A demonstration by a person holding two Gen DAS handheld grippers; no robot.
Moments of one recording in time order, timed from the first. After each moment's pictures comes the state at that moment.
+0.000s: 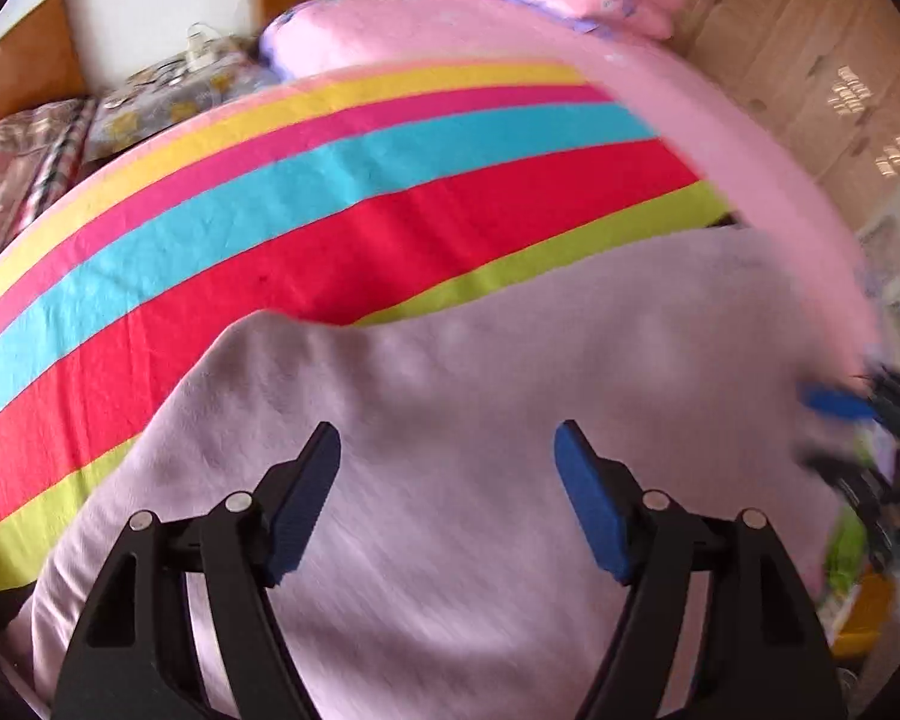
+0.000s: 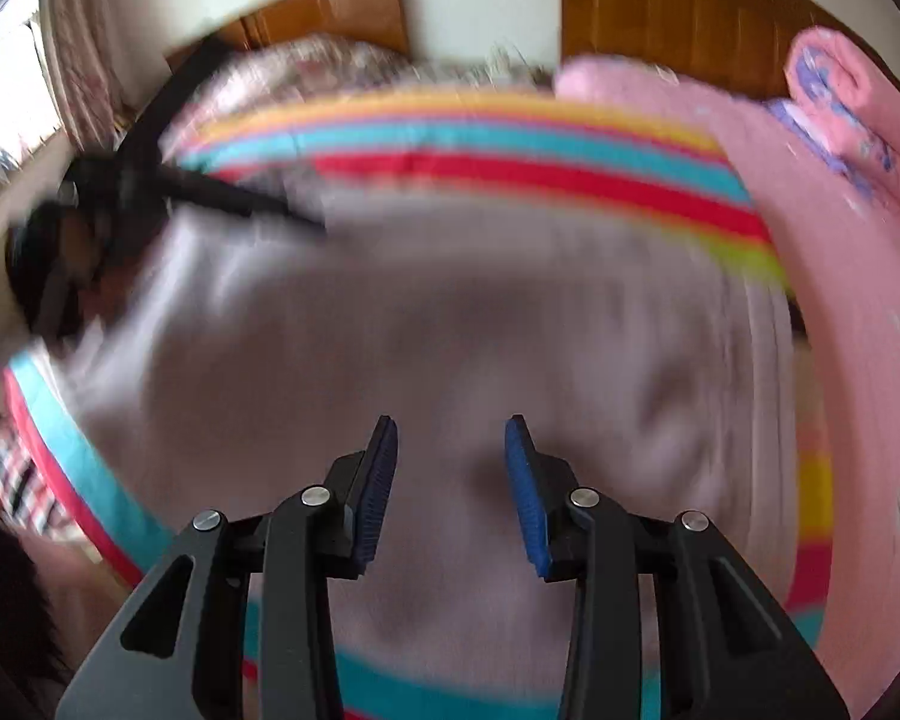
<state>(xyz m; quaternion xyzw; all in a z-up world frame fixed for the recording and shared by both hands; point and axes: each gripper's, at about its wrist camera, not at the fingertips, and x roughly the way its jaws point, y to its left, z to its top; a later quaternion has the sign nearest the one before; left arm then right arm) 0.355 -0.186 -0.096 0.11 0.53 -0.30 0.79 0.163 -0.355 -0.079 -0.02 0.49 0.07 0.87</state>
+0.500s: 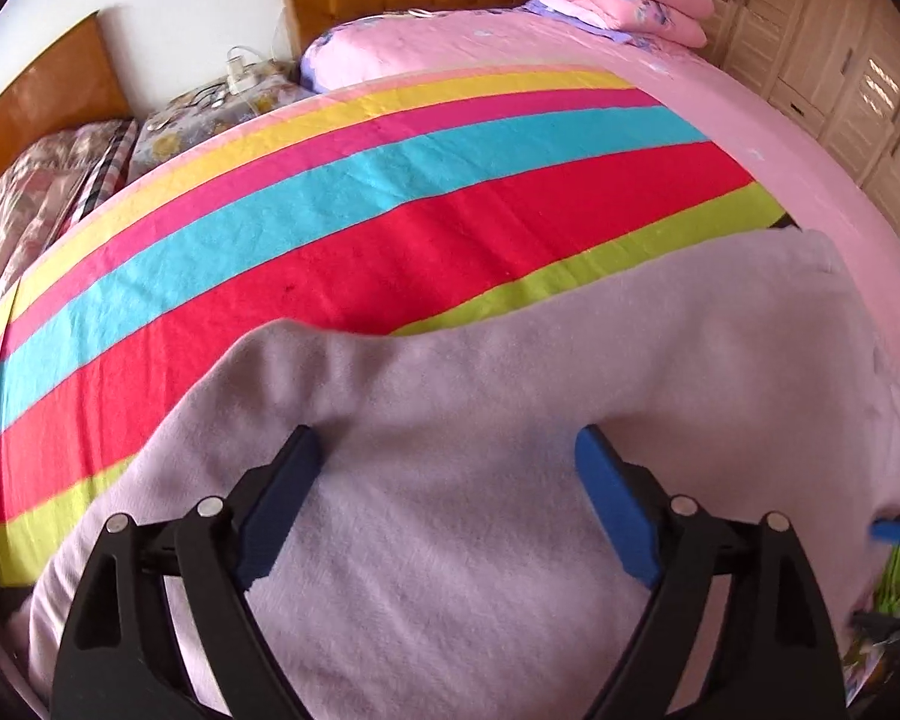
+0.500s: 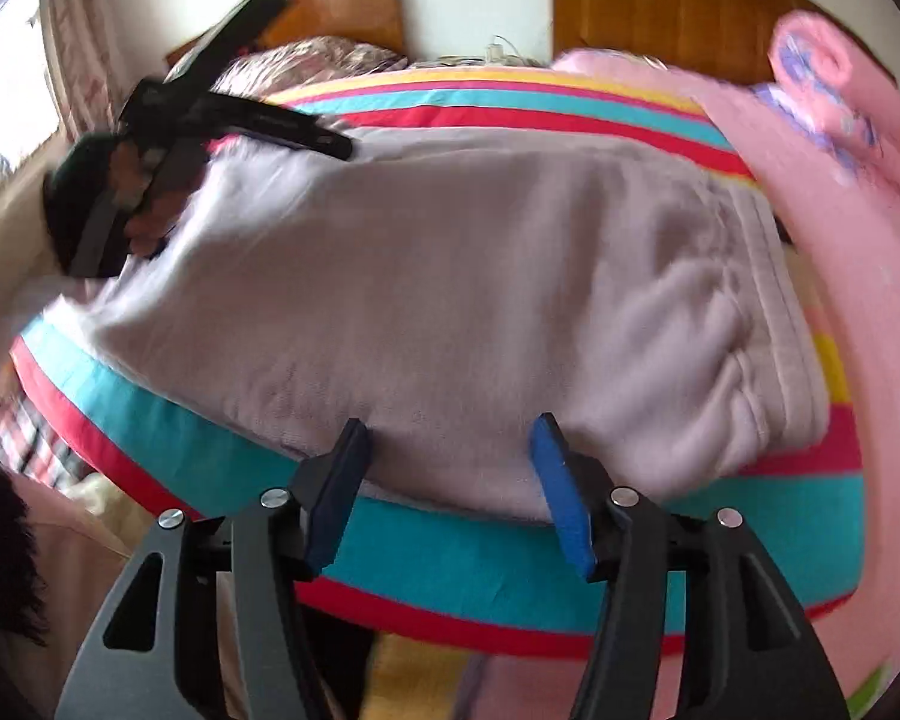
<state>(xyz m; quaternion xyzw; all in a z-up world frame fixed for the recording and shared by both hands) 0.346 -0.189 -0.105 0.12 0.49 -0.25 0.83 0.105 -0.348 -0.084 0.01 0.47 0.08 0.88</state>
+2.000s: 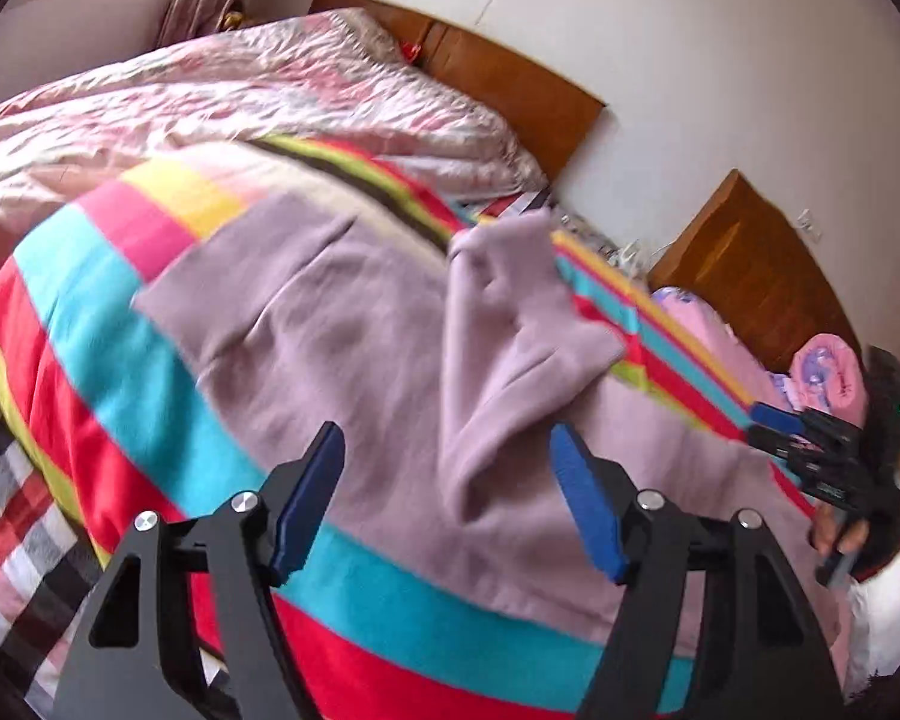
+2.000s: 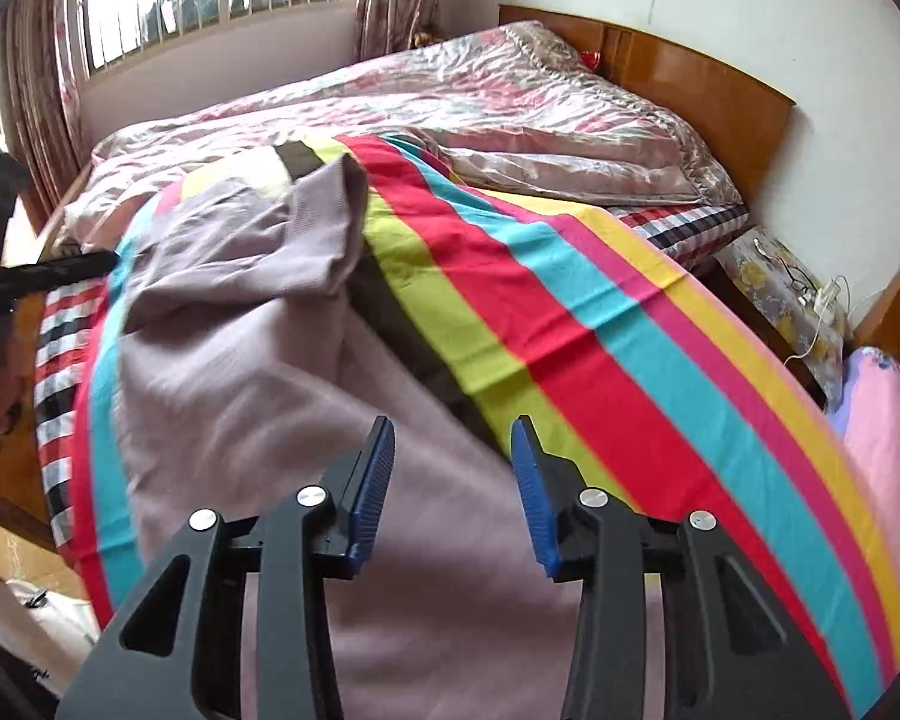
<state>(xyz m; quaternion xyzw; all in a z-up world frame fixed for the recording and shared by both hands) 0.139 0.329 -0.072 -0.25 0.33 0.04 0.91 0.340 0.035 -0.038 -0.23 0.38 0.38 0.81</state>
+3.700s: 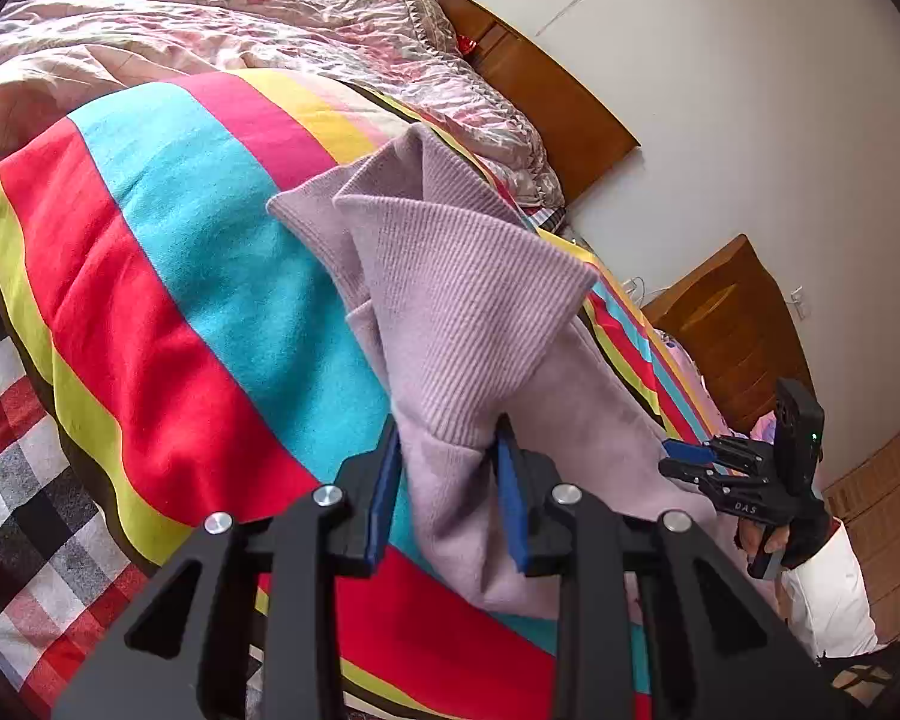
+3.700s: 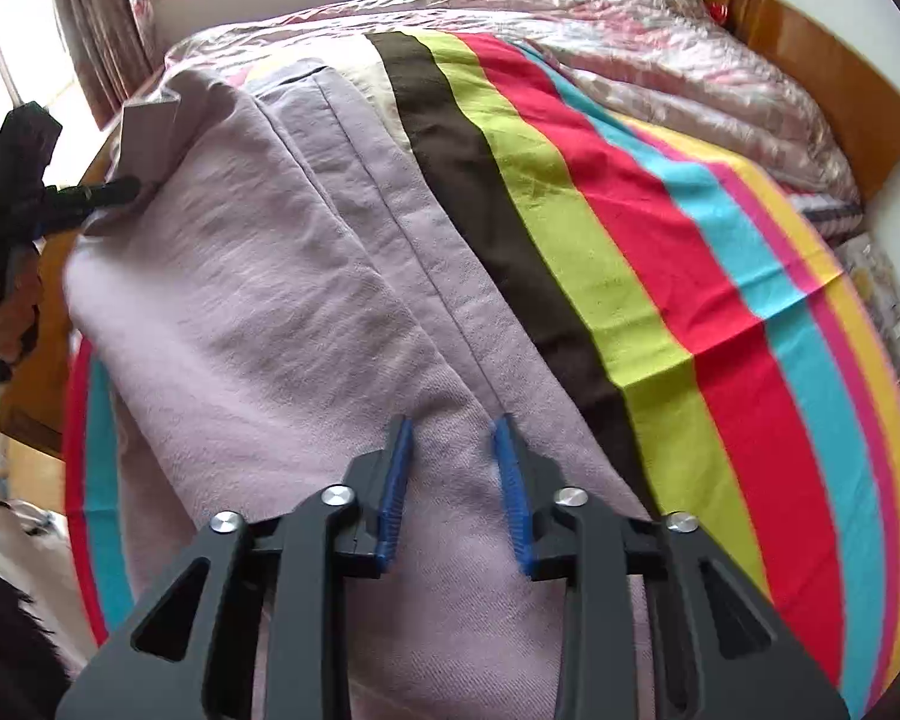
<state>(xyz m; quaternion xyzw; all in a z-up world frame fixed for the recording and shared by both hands) 0.102 0.394 -0.124 -0.37 0.32 0.04 0.87 0.337 0.085 -0.098 -0.30 0.43 0.46 0.71</state>
